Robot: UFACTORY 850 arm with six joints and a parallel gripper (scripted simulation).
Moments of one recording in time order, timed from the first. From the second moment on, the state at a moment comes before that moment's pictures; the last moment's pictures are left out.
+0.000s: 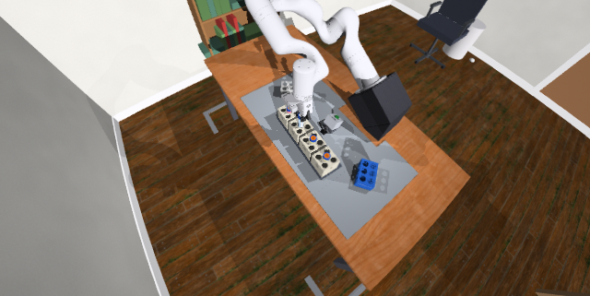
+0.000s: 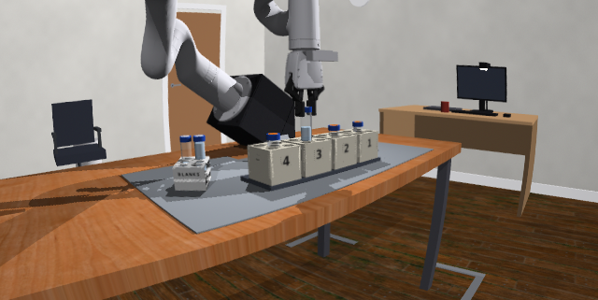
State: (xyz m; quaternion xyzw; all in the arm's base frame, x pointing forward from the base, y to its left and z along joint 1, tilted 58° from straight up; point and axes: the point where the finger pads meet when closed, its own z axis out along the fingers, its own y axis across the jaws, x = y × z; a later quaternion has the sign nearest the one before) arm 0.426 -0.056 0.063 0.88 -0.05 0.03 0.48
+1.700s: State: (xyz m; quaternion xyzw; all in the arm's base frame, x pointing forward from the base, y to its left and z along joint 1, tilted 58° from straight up) arm 0.426 -0.094 0.039 0.88 -0.05 0.03 0.48
